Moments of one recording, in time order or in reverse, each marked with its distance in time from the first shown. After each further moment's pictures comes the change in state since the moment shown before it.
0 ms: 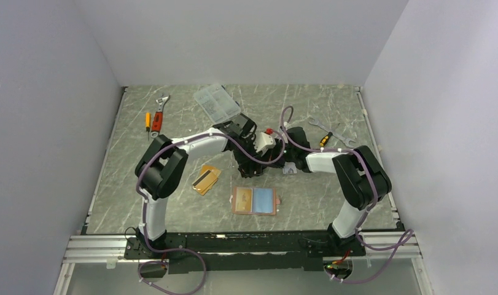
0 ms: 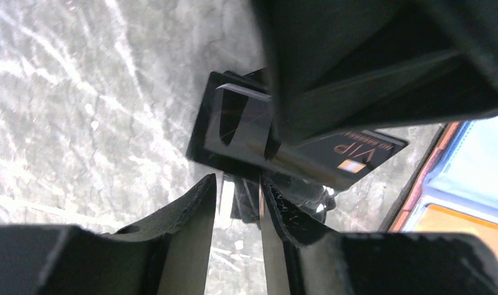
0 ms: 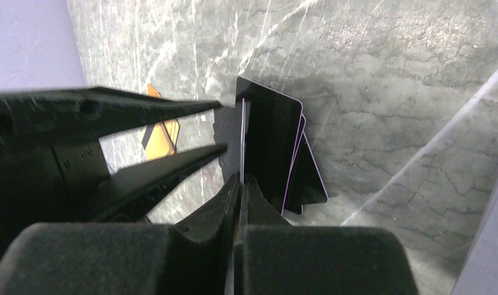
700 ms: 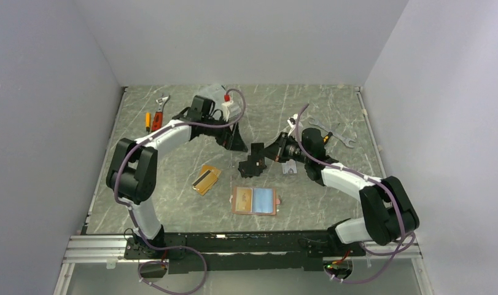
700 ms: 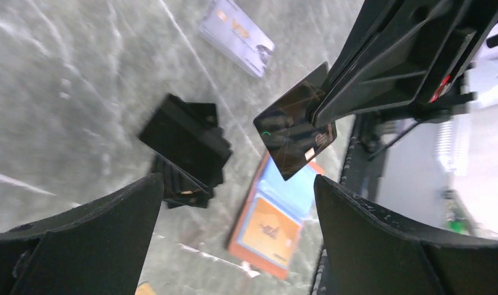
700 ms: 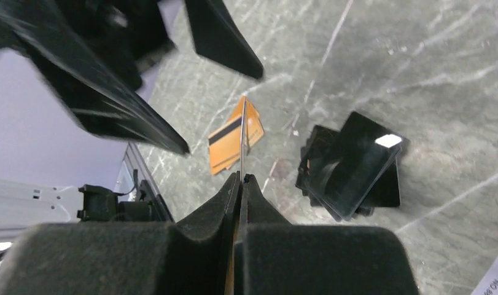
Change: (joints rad) left arm 0.319 -0.186 -0.089 0.155 0.639 -0.522; right arm -0.010 -0.338 -0.143 0.150 -0.050 -0.092
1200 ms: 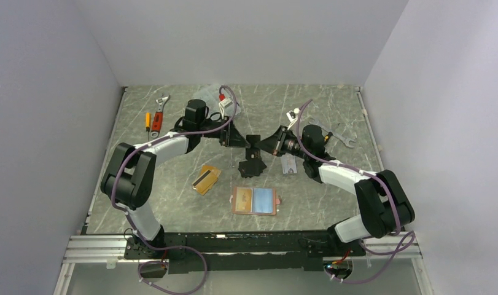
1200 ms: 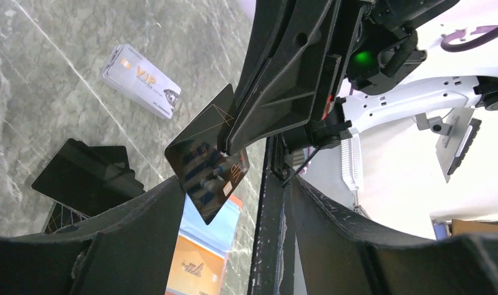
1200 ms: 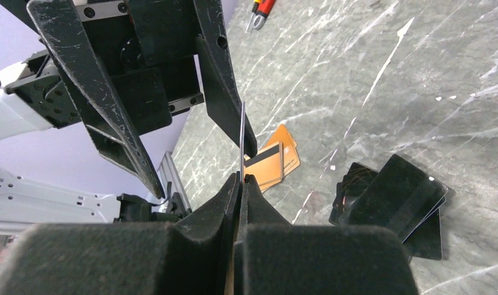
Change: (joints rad) left arm -0.001 -0.067 -0.259 0.609 0.233 -0.569; right arm 0.000 0.036 0.016 0.202 -0.060 0.097
